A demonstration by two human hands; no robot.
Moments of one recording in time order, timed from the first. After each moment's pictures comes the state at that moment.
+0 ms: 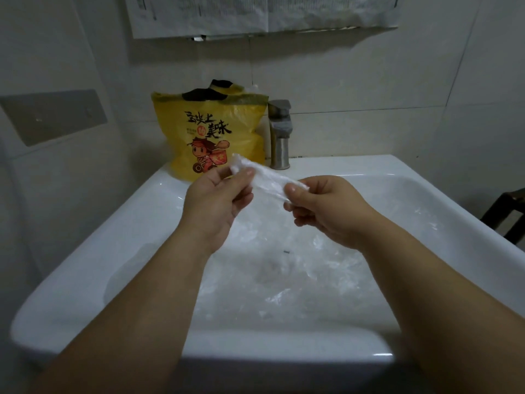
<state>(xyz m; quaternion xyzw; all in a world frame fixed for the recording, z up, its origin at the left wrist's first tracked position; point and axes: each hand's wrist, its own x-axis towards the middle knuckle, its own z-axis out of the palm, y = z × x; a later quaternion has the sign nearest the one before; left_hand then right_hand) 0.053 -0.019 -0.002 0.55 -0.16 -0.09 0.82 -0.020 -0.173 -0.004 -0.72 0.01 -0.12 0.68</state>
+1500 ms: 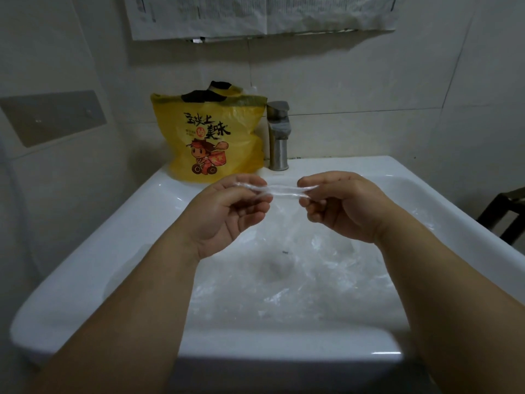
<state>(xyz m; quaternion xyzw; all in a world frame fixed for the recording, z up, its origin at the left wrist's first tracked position) 0.042 -0.009 0.005 0.53 -0.21 -0.26 0.78 -0.030 -0.192 0.009 -0.63 0.00 -0.06 0.77</state>
